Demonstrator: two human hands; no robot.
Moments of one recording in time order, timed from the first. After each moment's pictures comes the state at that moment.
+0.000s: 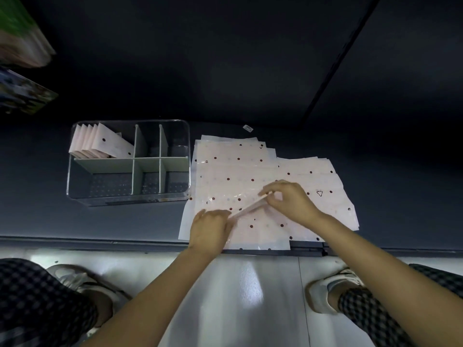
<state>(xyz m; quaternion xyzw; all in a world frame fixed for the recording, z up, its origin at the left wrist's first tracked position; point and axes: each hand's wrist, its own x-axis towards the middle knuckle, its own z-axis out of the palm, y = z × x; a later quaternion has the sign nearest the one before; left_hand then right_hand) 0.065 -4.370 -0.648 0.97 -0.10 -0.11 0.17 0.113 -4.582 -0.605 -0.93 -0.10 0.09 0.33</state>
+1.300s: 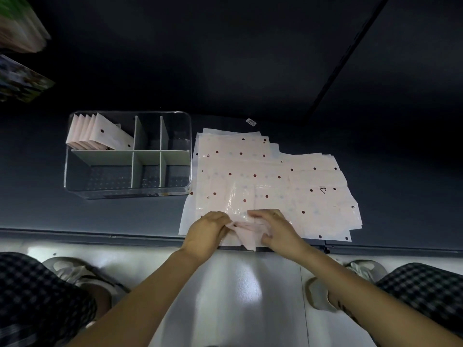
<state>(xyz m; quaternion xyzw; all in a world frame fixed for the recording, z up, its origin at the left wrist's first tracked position) 0.056 -4.348 -0.680 0.93 -0.19 -0.08 0.29 0.054 -4.564 -0.658 -0.90 -0.07 0.22 0.38</state>
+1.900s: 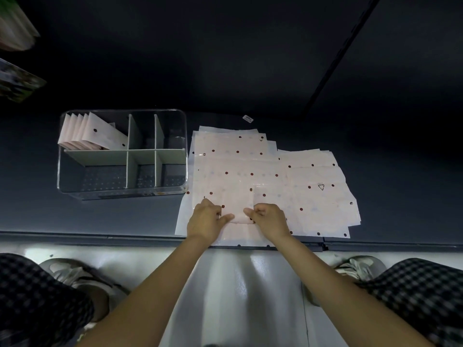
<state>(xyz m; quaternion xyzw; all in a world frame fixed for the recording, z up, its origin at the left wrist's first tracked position) 0.082 -4.367 -0.685 0.93 0.03 -0.19 0.32 0.075 -4.535 -0.663 -0.88 0.15 0.16 0.43</state>
